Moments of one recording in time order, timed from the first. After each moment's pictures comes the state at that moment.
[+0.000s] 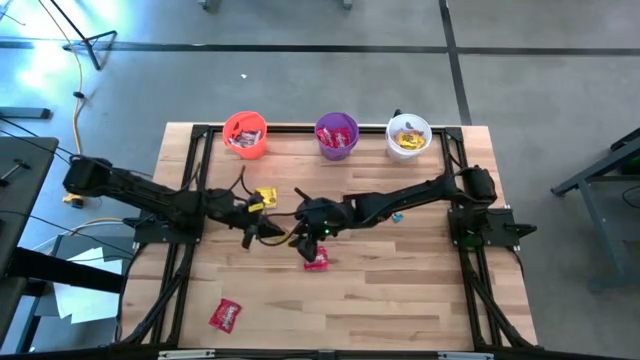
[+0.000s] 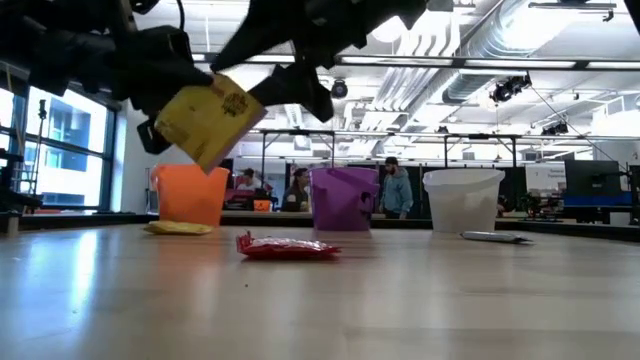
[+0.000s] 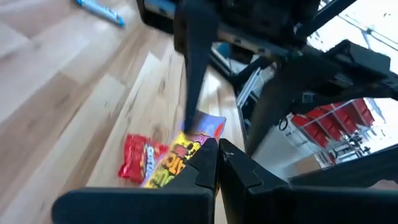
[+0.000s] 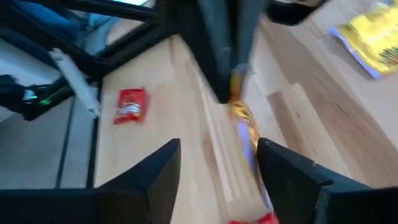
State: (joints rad) left arm -0.10 1.05 0.24 0.58 0.15 -0.77; right arm 0.12 1.94 1.44 -0.12 -0.08 0.56
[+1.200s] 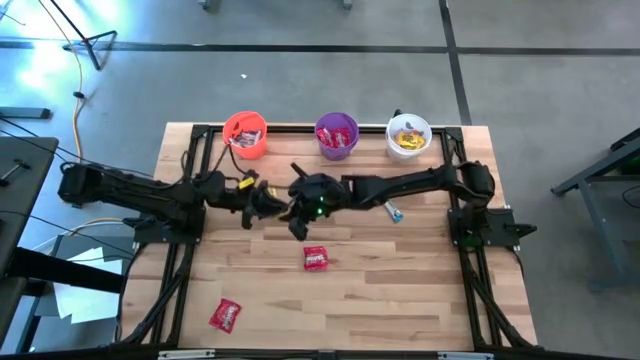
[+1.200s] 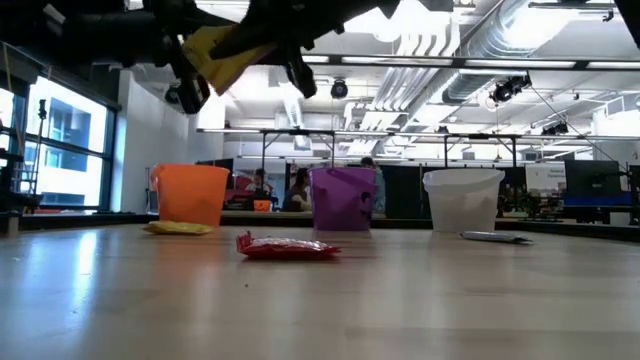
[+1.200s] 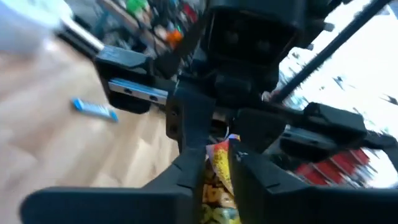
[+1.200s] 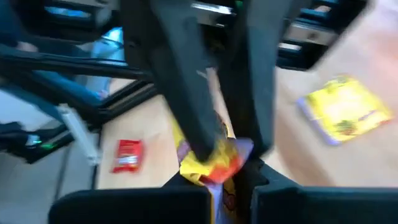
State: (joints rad) left arm 0.05 1.00 0.31 0.70 0.17 -0.70; right arm 0.02 1.94 1.57 -0.12 -0.09 0.52
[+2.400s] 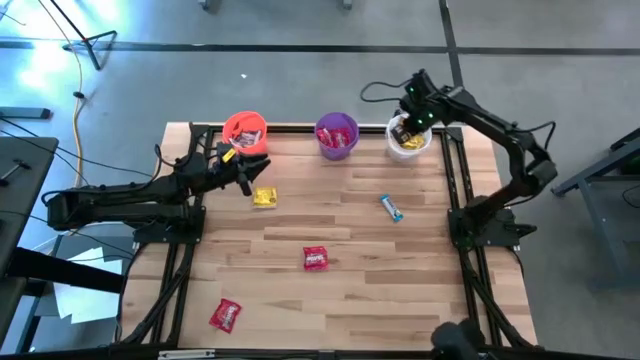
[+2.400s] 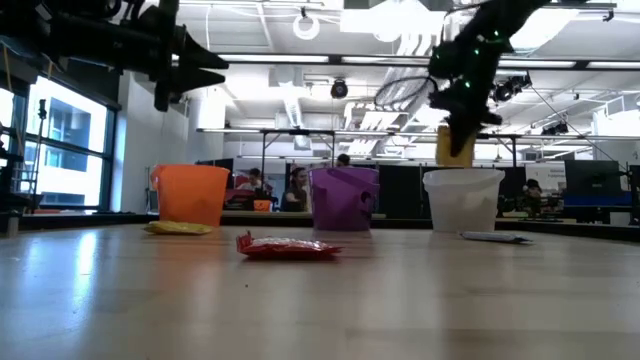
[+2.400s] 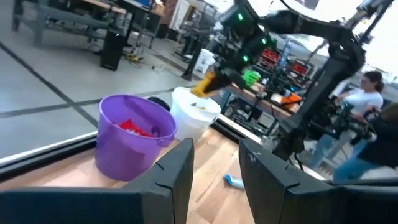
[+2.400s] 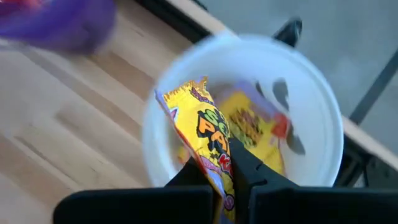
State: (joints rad) left arm 0.32 0.70 0.31 0.38 -0.13 -0.41; right arm -0.91 1.49 1.27 -0.94 0.02 -0.01
